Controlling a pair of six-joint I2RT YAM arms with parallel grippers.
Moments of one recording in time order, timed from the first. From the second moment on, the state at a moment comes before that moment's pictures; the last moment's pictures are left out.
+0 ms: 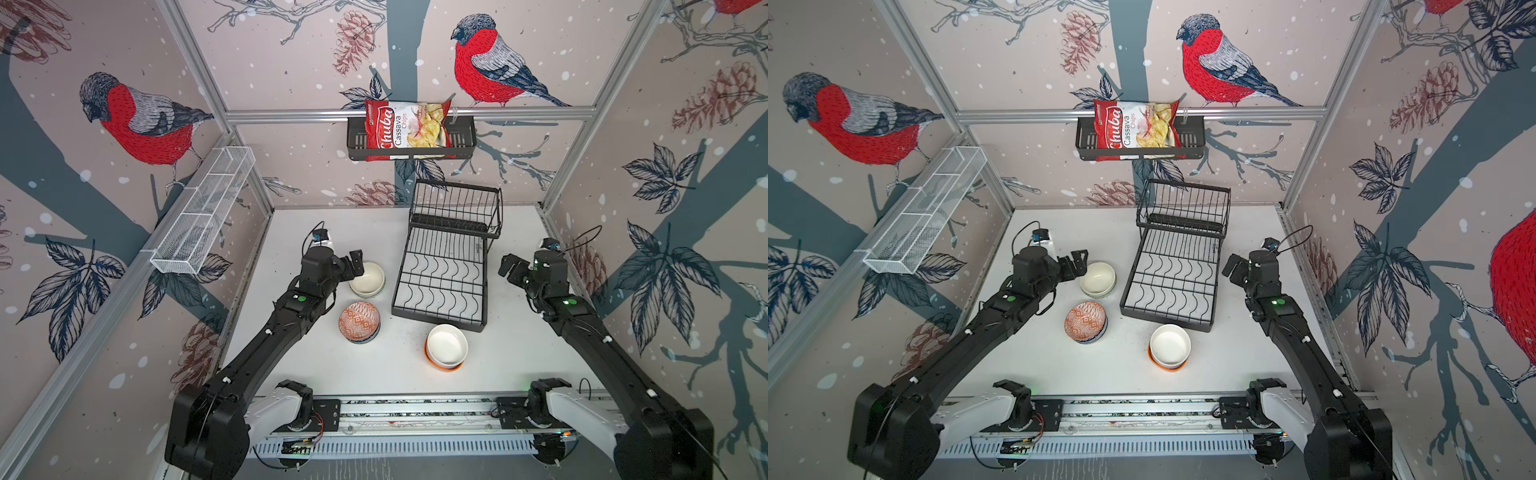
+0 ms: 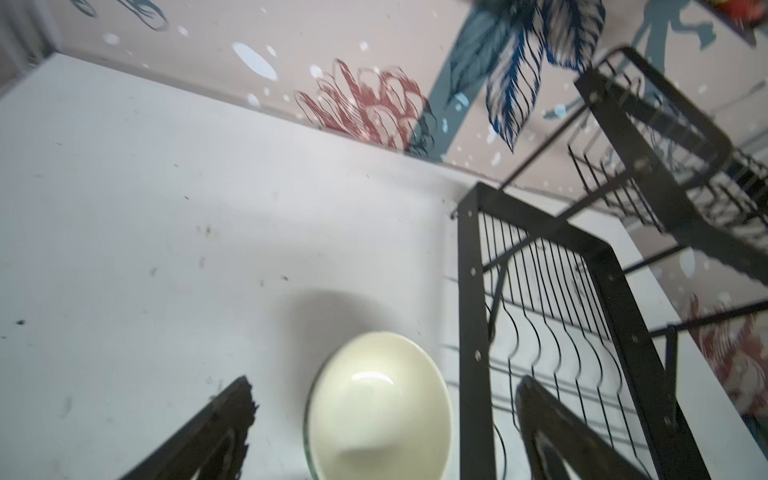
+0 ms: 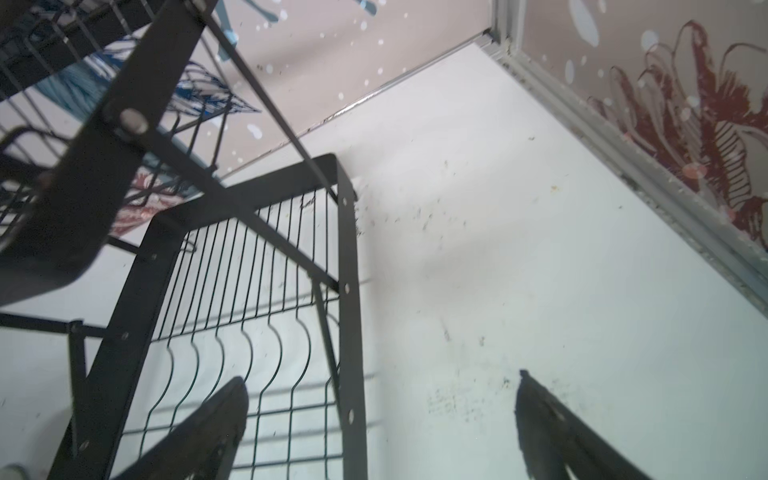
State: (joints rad) left arm -0.36 1.11 0.77 -0.13 -0.07 -0.46; right arm 0.19 1.00 0.71 -0.28 0.16 0.46
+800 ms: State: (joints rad) left arm -0.91 1.28 0.98 -0.52 -0.03 -0.47; right arm 0.33 1.08 0.79 -0.51 0.16 0.56
